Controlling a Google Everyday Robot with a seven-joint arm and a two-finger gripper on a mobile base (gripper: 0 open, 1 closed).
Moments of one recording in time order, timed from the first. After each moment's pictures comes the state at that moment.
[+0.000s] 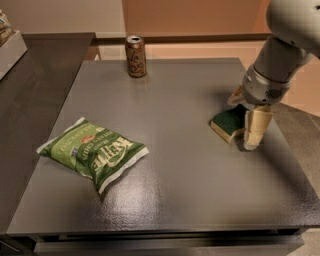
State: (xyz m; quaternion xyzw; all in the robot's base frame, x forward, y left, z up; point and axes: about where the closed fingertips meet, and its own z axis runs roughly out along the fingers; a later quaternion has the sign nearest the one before) arm 0.530 -0.217 0.838 -0.71 0.70 0.06 0.07
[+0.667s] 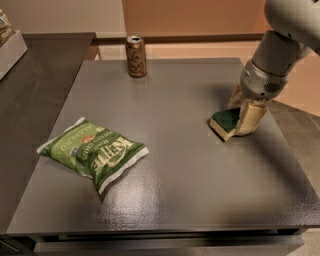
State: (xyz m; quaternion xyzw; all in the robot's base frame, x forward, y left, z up) arm 0.539 -0.212 0.845 -0.71 0.70 0.07 0.07
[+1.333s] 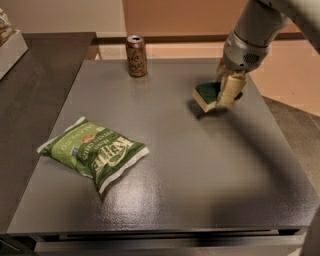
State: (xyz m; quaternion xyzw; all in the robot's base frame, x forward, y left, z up) arm 0.592 -0.172 0.891 -0.70 0.70 0.04 0.11
